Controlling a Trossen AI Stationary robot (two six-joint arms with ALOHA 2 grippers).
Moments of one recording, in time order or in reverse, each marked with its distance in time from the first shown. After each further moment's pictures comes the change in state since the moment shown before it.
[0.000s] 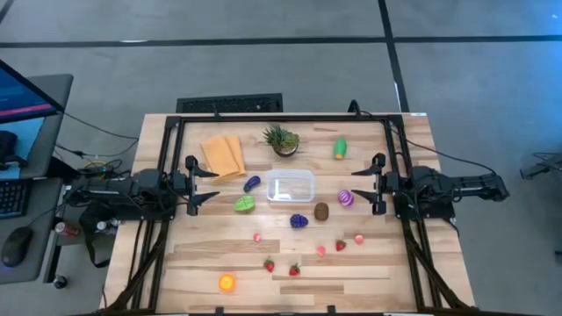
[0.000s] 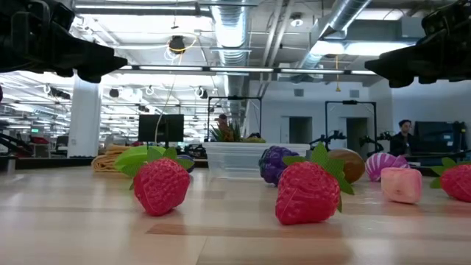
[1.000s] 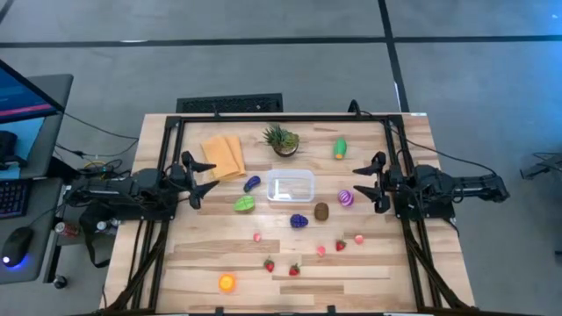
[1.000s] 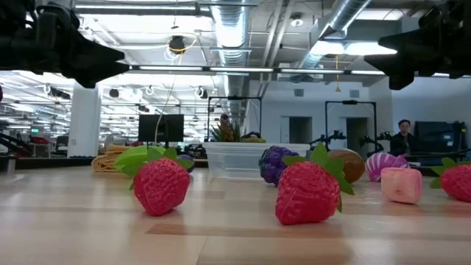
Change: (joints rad) left arm 0.000 0.000 0.003 0.020 -0.199 -0.112; right arm -0.016 0.000 0.000 0.079 0.003 0.192
